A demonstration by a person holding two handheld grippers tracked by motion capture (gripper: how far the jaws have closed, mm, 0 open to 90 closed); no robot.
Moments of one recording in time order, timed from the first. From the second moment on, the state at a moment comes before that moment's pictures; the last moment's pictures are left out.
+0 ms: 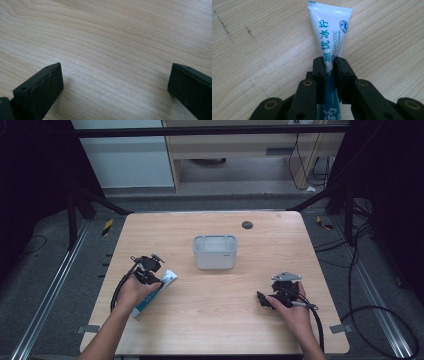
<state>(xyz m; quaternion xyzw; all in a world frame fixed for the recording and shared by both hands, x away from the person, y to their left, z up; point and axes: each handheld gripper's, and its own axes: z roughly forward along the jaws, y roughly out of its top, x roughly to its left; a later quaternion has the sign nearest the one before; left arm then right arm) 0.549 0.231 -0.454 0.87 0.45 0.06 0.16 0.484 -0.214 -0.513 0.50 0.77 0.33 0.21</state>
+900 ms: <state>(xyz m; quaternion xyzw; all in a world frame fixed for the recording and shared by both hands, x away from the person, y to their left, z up) 0.543 0.232 -0.446 0.88 0.45 0.07 0.15 0.484 -0.214 -0.513 0.50 0.77 0.33 0.21</state>
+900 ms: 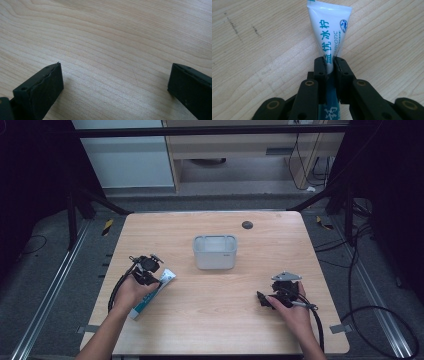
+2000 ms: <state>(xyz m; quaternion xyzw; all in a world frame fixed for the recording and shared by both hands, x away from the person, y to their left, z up) 0.543 0.244 -0.376 0.85 0.45 0.14 0.23 0.484 -0.214 -0.513 0.50 0.77 0.33 0.21</state>
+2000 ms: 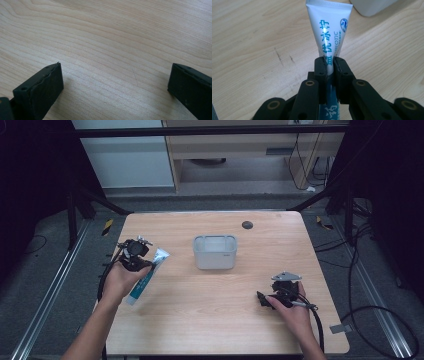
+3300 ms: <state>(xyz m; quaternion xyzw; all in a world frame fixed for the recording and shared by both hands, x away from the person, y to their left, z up) 0.542 0.221 -0.341 0.81 0.45 0.23 0.32 0.484 -0.214 -0.513 0.50 0.77 0.33 0.21</state>
